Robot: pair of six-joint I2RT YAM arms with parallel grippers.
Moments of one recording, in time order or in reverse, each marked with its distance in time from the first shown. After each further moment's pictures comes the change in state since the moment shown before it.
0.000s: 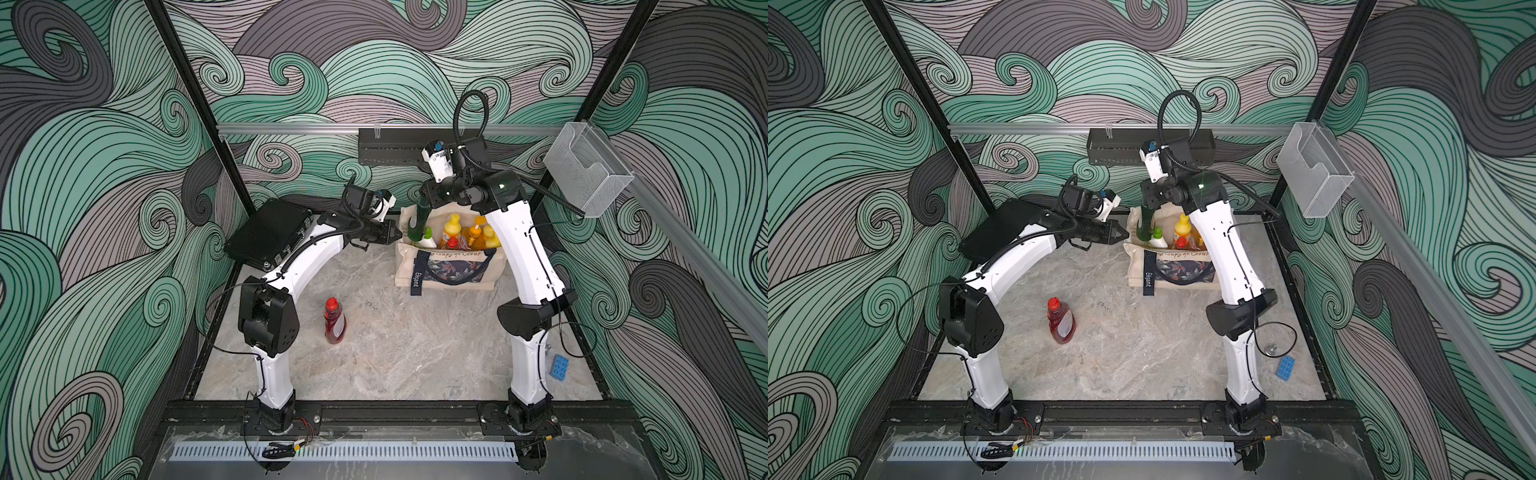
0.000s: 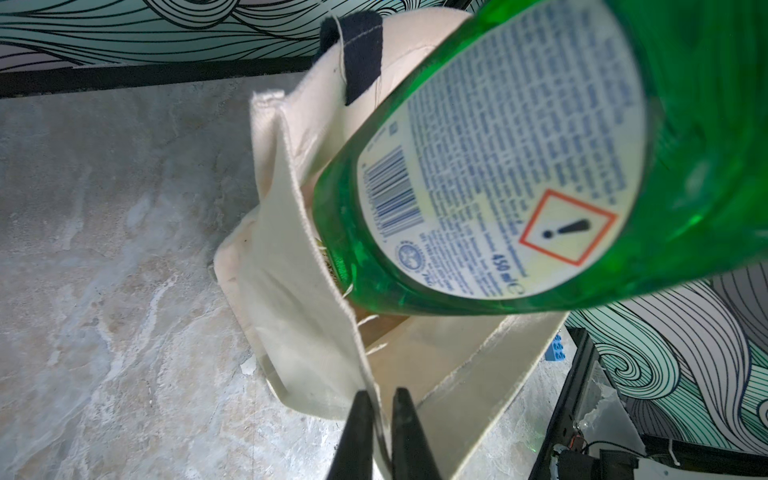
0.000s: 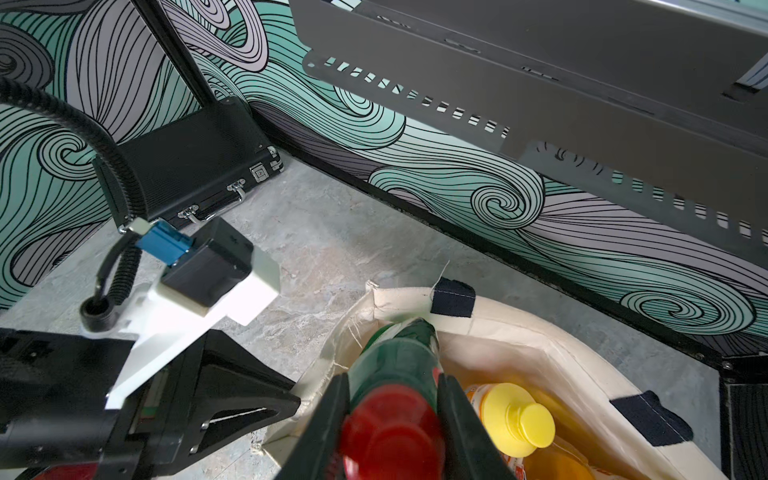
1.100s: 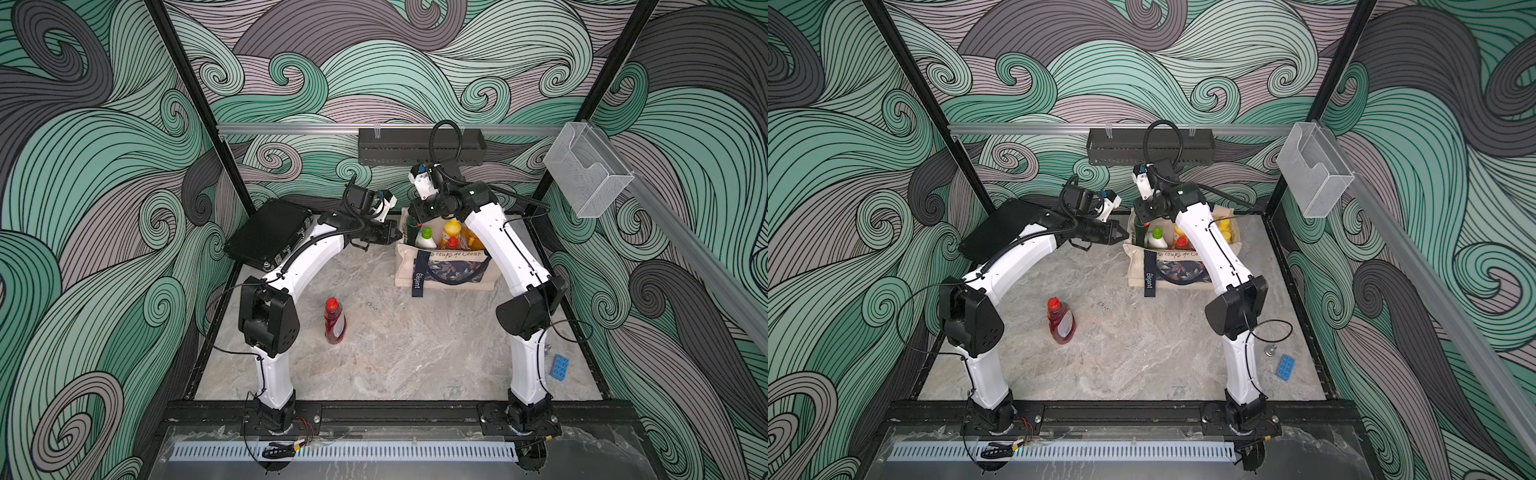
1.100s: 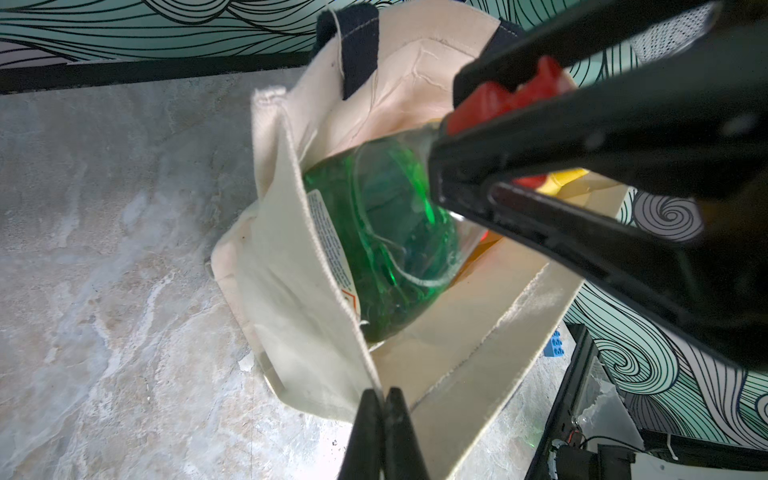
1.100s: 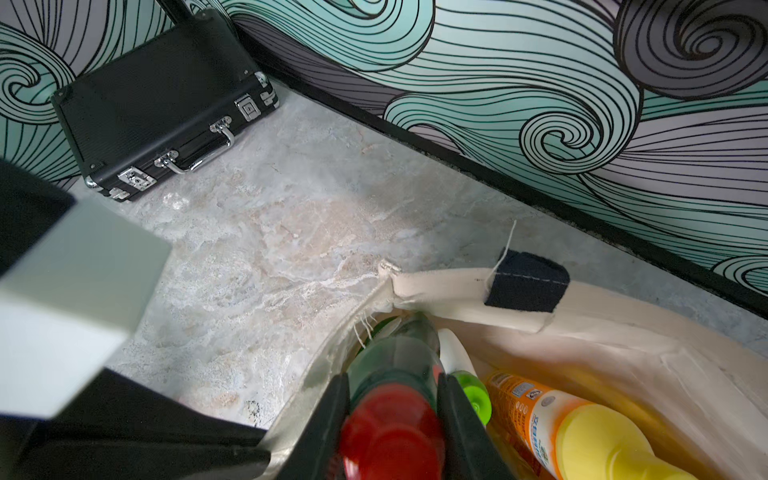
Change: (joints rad) left arm 0.000 0.000 0.011 -0.017 0.000 0.004; right arm 0.001 0.001 -0.311 0.169 -0.046 0.037
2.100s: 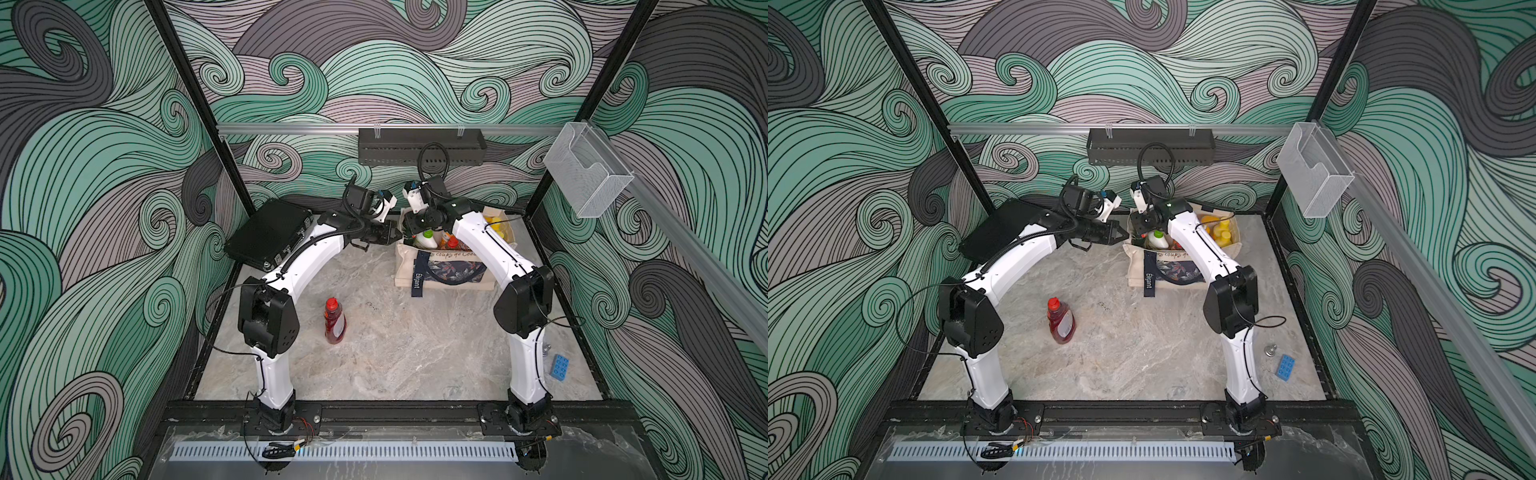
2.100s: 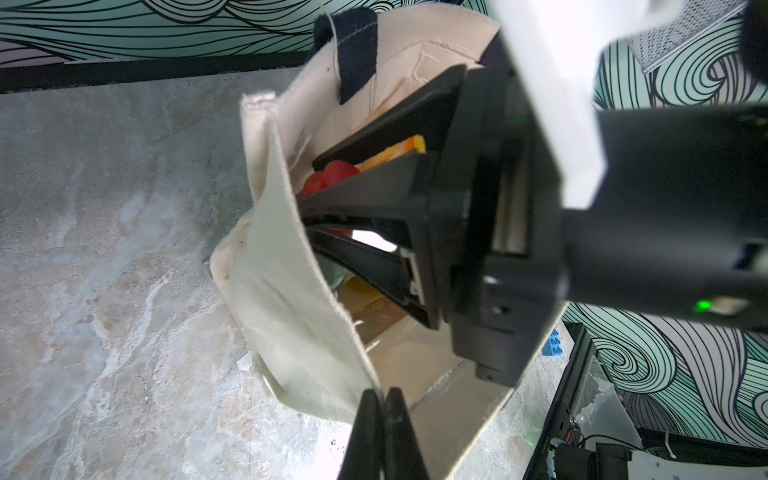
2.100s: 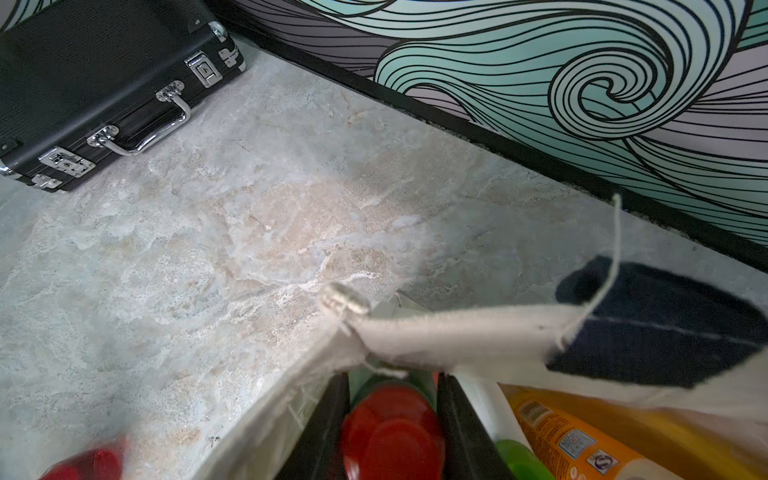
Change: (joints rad) left arm 0.000 -0.004 -0.005 0.003 0.003 -0.001; right arm 0.002 0.034 -0.245 0.224 0.008 0.023
